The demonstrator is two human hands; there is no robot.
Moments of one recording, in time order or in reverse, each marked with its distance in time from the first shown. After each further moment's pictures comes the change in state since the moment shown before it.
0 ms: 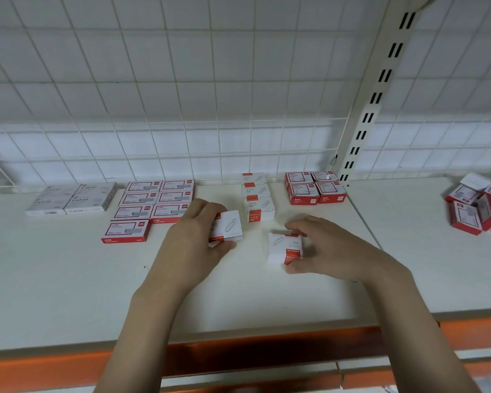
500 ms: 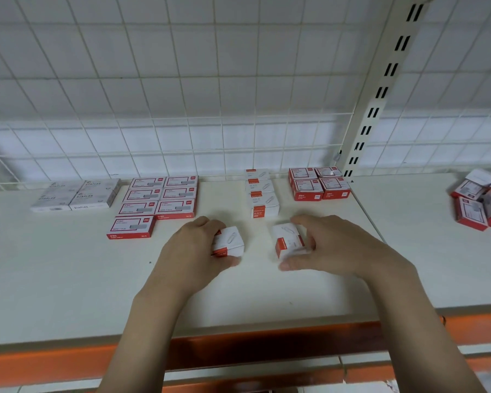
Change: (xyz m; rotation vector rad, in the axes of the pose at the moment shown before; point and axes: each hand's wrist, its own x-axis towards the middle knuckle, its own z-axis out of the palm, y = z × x) left_hand -0.012 -0.009 0.003 0.106 -0.181 -0.086; right_hand -0.009 -0.026 -0.007 -0.133 0.027 0.080
